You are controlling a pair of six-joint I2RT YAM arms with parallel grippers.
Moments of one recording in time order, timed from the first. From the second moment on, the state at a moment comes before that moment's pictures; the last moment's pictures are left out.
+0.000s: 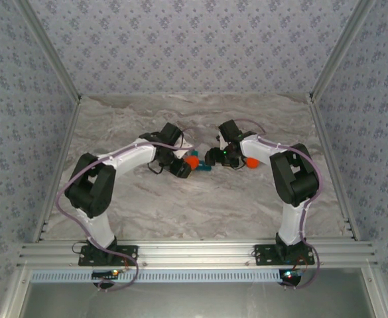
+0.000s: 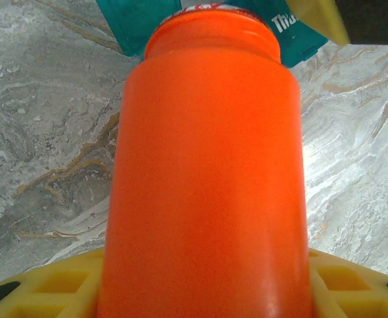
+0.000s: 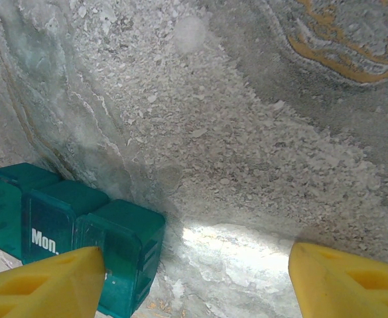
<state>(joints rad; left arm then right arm) -0.60 1.80 1.26 -0.69 0.28 0.03 0.45 1.91 1.24 -0.53 -0.25 0.40</state>
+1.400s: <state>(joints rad) -0.62 1.85 1.35 -0.80 0.24 0.04 0.45 1.91 1.24 -0.53 -0.25 0.40</state>
